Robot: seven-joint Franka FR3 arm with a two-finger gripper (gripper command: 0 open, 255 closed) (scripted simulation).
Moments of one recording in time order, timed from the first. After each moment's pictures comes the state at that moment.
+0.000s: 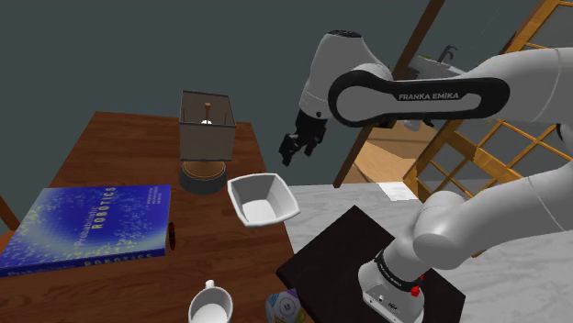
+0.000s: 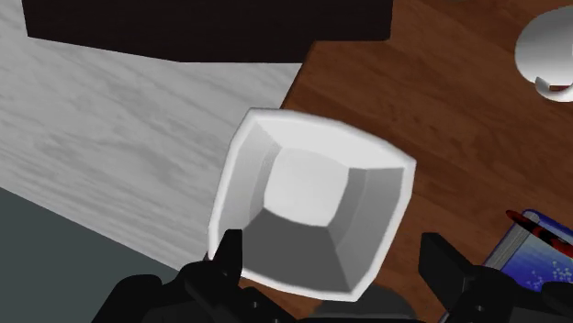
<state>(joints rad) 0.11 -0.47 0.25 -2.42 0.07 1.99 0.32</state>
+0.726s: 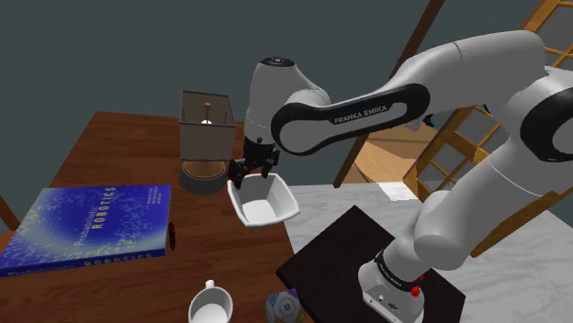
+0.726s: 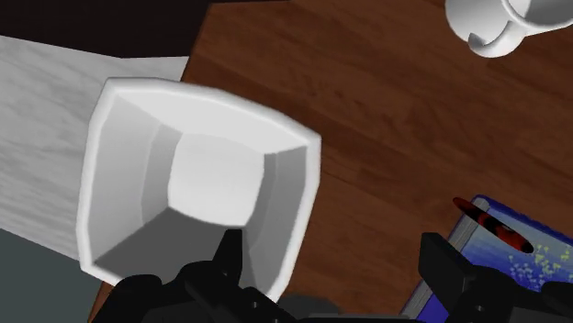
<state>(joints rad) 0.14 -0.09 0.42 -2.25 0.01 2.17 0.59</state>
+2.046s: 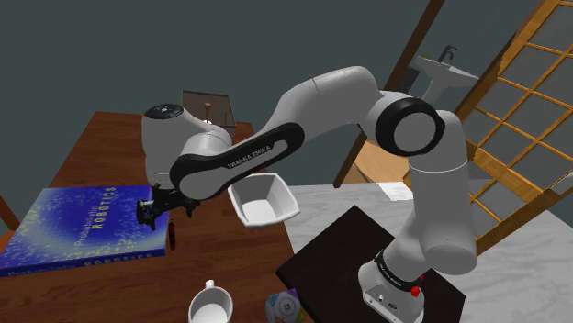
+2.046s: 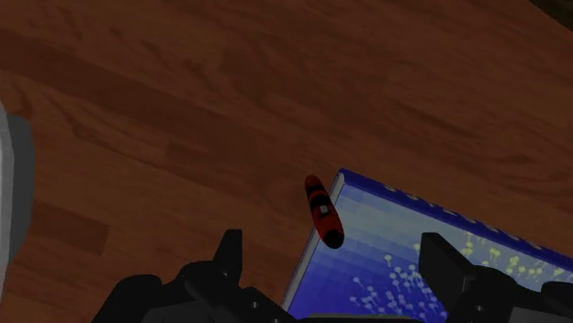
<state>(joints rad) 0.39 0.64 0.41 -1.62 -0.26 2.19 0.99</state>
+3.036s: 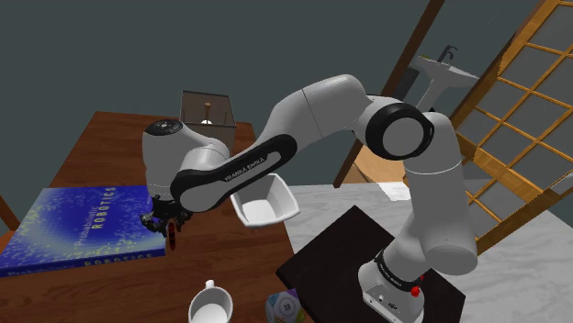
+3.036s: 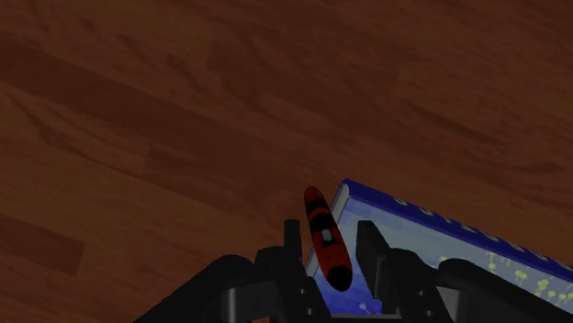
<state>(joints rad) 0.41 0.70 0.39 -1.62 -0.28 2.25 1.00</state>
